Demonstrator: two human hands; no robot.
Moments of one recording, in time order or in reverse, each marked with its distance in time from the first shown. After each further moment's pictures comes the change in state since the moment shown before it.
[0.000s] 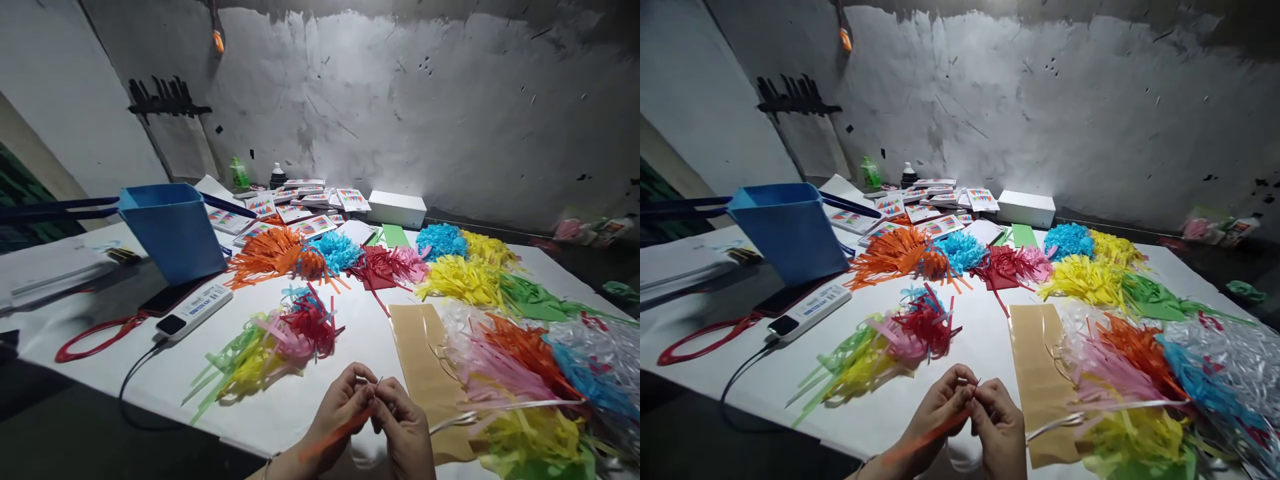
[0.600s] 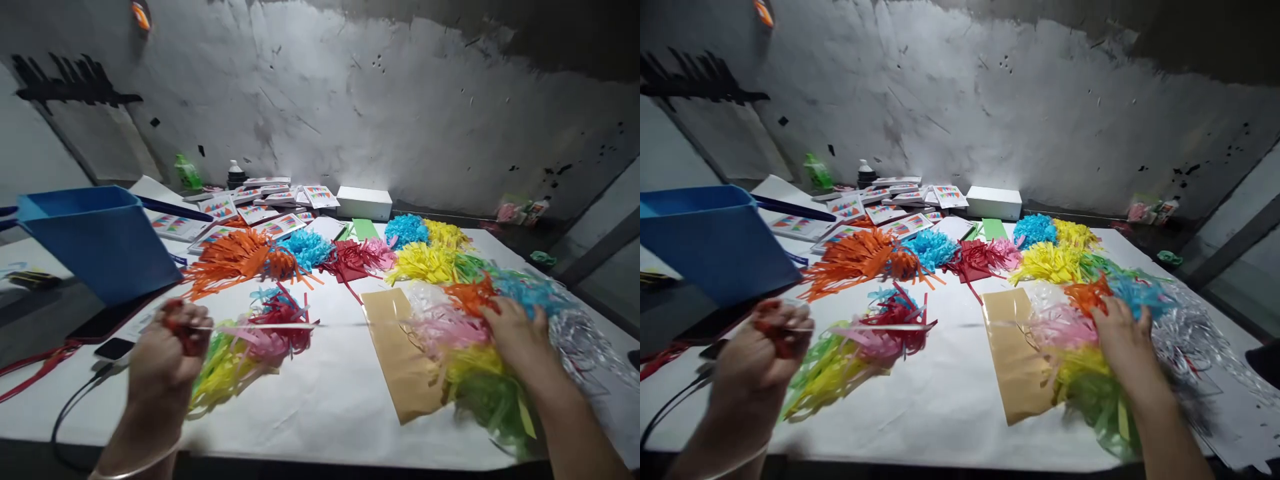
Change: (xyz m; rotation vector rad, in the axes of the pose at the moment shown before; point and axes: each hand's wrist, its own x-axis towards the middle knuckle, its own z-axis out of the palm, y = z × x) left_hand -0.009 0.185 -0.074 -0.246 0.463 0.414; right_hand 0.075 -0.141 -0.221 -1.856 0.206 -0.596
